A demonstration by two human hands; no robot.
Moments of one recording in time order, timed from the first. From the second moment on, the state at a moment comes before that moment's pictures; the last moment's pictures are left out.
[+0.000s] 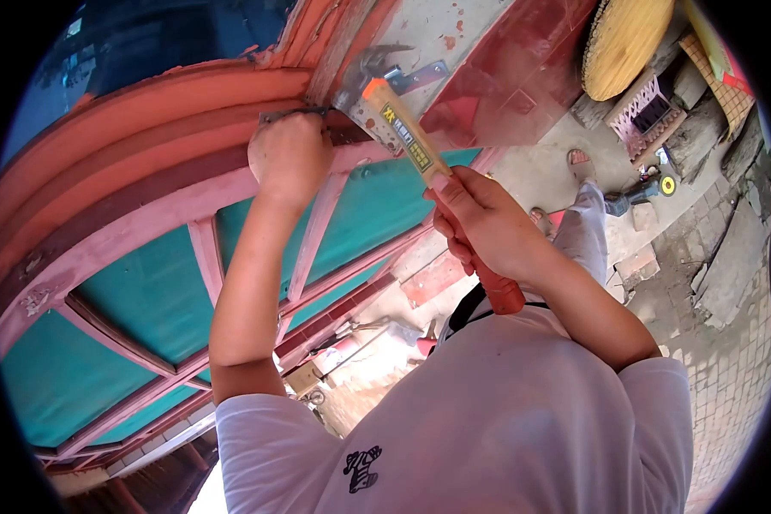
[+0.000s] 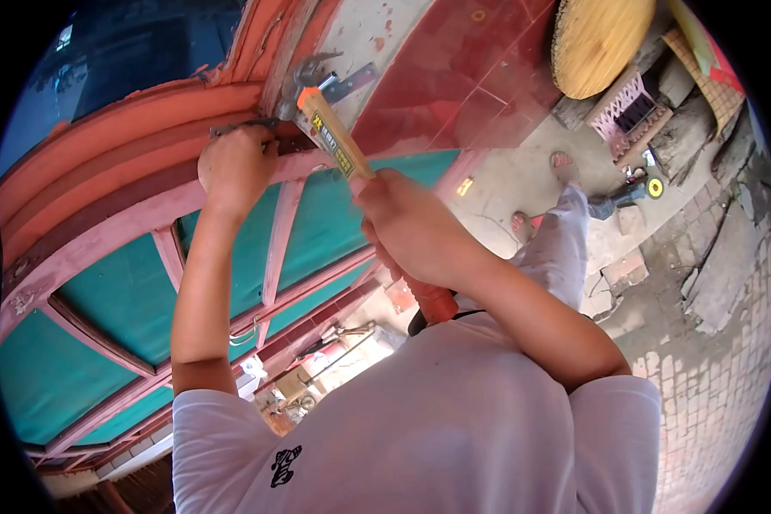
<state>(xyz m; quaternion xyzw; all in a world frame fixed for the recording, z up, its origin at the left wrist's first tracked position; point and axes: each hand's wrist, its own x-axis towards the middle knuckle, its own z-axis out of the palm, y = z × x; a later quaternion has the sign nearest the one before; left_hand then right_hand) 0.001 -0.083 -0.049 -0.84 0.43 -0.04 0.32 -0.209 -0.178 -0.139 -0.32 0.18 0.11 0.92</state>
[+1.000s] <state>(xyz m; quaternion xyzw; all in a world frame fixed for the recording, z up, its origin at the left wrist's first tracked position) -0.018 -0.056 0.010 -0.76 0.58 -0.10 0.29 -0.201 -0.166 -0.149 -0.27 0.19 0.13 0.93</state>
